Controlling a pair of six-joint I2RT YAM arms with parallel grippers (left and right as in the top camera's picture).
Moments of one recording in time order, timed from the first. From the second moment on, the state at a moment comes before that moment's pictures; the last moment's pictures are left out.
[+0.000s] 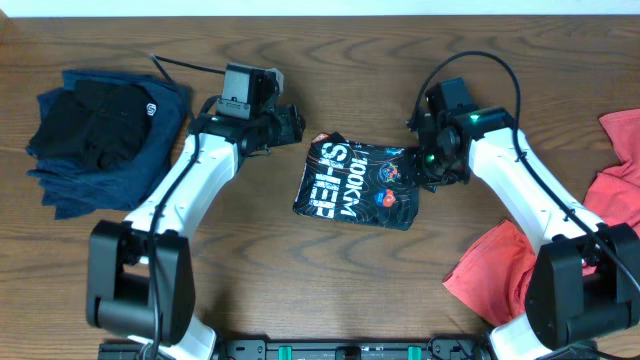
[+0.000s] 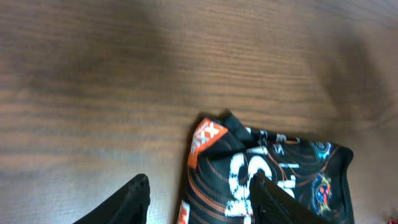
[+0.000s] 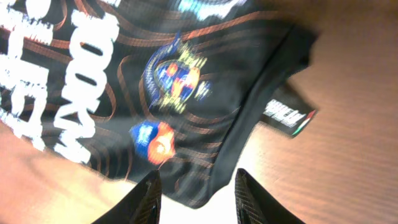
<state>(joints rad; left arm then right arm) -0.24 1.75 1.21 -0.40 0.31 -0.37 0.27 1.73 1.26 -0.95 -0.24 0.15</state>
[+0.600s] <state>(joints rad) -0.28 2.00 1.21 -0.29 0.39 -0.35 0.34 1.73 1.17 -0.93 -0.32 0.12</state>
